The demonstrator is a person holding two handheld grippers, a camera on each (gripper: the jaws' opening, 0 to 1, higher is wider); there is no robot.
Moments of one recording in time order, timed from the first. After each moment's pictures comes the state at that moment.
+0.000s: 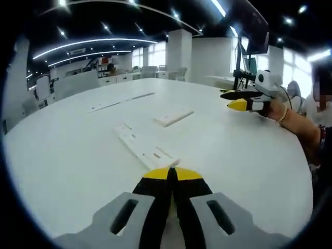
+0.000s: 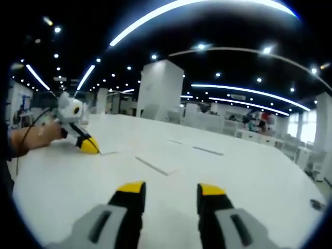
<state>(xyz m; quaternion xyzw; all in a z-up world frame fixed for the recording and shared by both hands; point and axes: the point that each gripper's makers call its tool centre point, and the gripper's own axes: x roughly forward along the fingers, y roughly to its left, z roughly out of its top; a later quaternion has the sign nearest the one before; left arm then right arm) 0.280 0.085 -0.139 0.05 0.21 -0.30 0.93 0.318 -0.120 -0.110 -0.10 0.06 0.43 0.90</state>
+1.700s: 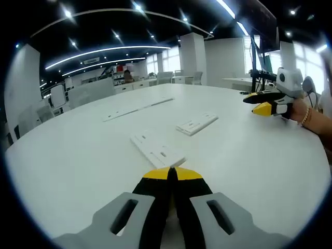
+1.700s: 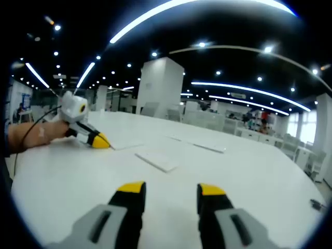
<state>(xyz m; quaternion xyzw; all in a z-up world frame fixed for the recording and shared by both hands) 0.314 0.098 -0.139 0.08 0.17 -0.23 0.96 0.323 -0.118 -0.114 -0.11 0.07 0.42 0.90</state>
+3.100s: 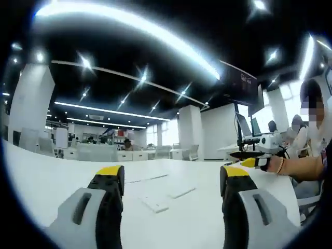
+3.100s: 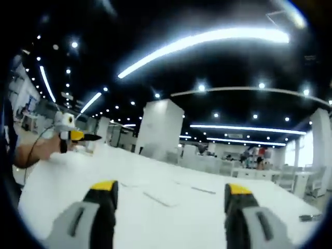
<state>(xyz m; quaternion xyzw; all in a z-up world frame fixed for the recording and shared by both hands) 0.211 0.130 -0.005 -0.05 -0.12 -0.24 0.96 0.275 -0.132 -0.044 -0.06 -0.12 0.43 0.89</state>
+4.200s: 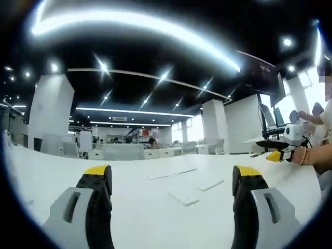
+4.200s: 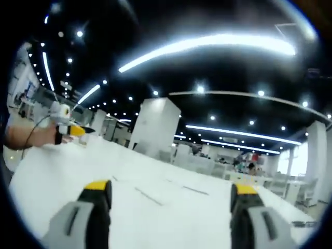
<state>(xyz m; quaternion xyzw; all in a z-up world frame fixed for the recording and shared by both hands) 0.217 0.171 -0.015 0.00 -0.13 -0.14 0.98 0.274 -0.131 -0.050 -0.09 -0.13 0.40 0.90</state>
